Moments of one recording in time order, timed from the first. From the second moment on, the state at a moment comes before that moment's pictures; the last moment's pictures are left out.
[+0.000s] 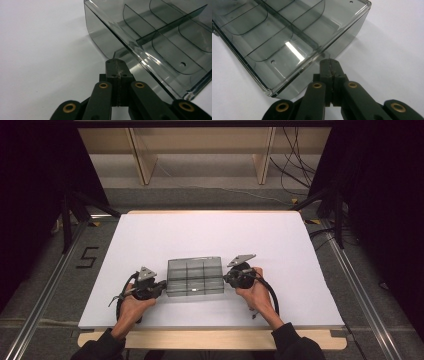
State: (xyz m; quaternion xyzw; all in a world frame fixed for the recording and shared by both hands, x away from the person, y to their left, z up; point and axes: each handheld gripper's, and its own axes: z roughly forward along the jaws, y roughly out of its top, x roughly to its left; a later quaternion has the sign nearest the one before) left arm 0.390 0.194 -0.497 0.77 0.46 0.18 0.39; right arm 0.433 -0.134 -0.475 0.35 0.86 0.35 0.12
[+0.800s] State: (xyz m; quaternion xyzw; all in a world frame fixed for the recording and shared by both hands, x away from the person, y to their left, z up) left arm 0.360 0.168 -0.495 0.80 0.42 0.17 0.39; right arm 0.387 -0.161 -0.472 0.35 0.86 0.34 0.14
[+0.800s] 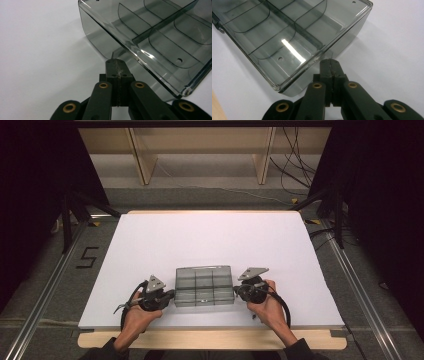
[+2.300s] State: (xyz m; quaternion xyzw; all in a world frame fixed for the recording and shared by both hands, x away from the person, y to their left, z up) left arm 0.337 0.160 -0.491 0.82 0.39 0.19 0.37; right arm 0.350 -0.192 -0.472 0.36 0.86 0.36 0.11
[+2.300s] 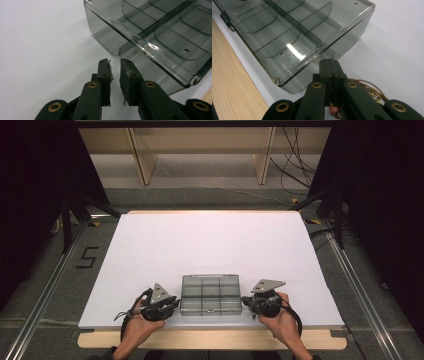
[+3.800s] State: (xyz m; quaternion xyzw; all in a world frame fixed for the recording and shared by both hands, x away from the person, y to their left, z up) left arm 0.295 0.174 -0.488 0.79 0.40 0.13 0.44; right arm 0.313 -0.203 -0.470 0.30 0.86 0.41 0.10
